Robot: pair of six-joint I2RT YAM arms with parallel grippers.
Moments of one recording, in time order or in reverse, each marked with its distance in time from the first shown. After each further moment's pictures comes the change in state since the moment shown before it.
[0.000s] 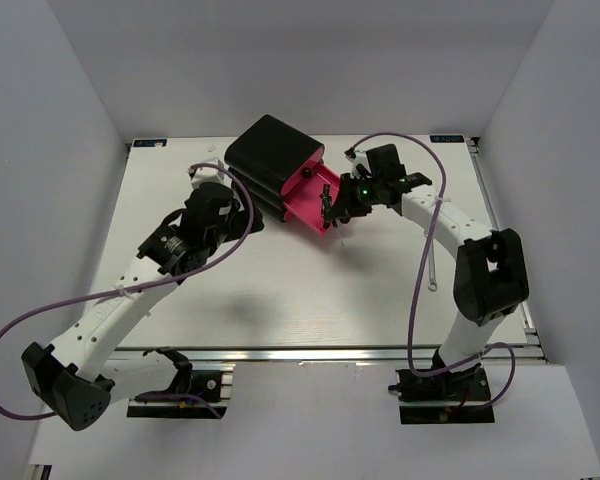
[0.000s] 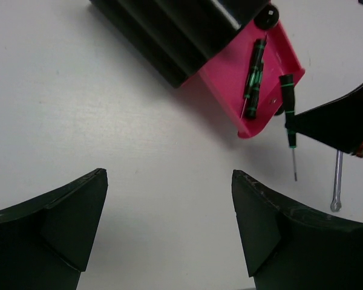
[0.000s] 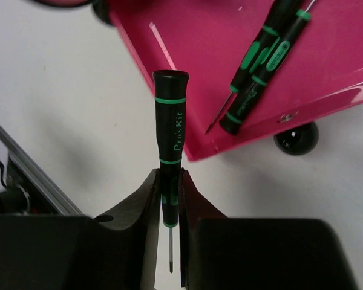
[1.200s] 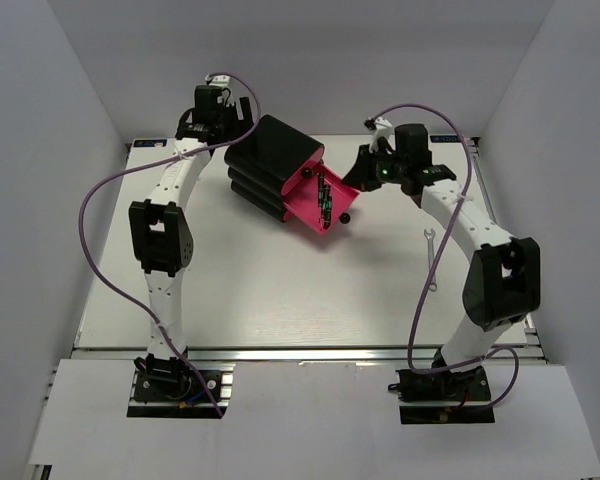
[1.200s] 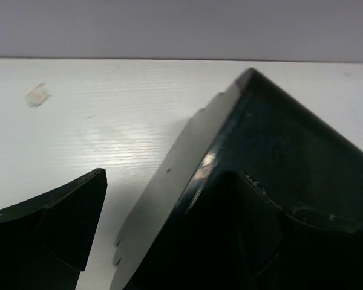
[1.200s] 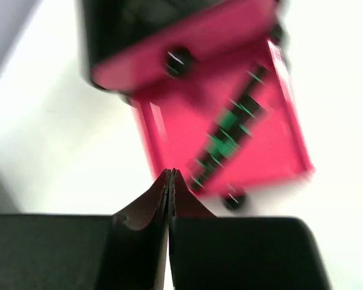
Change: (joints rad) left arm 0.442 1.139 1.079 0.165 0.391 0.455; right arm -0.101 0.010 0.086 0.216 -0.106 -0.087
